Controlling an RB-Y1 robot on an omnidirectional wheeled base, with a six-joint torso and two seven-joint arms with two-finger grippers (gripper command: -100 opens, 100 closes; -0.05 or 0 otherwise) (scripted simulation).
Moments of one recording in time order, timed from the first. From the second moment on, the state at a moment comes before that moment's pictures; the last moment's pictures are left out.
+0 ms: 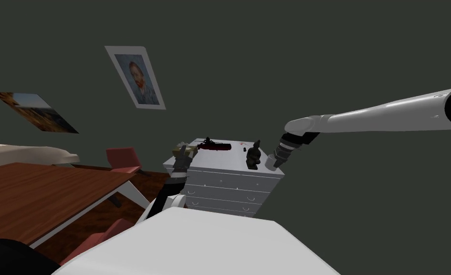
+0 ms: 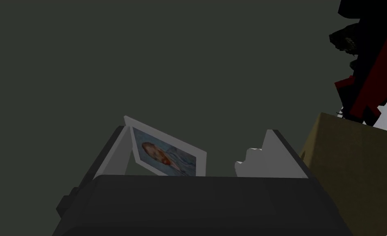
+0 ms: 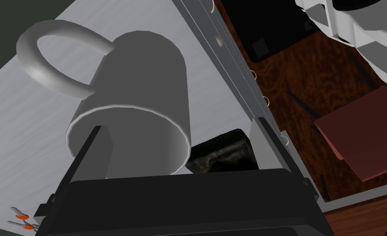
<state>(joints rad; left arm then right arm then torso) 0.48 -0.01 -0.04 -2.20 0.01 -0.39 0.04 0.80 -2.60 -0.42 -1.41 0.54 -1.12 -0.52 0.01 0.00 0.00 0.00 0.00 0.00</state>
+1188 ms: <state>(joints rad) 0.48 -0.01 -0.04 -2.20 0.01 -0.39 0.04 0.82 -2.57 -0.37 -1.36 0.52 -1.13 -0.40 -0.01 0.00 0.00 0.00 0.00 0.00</state>
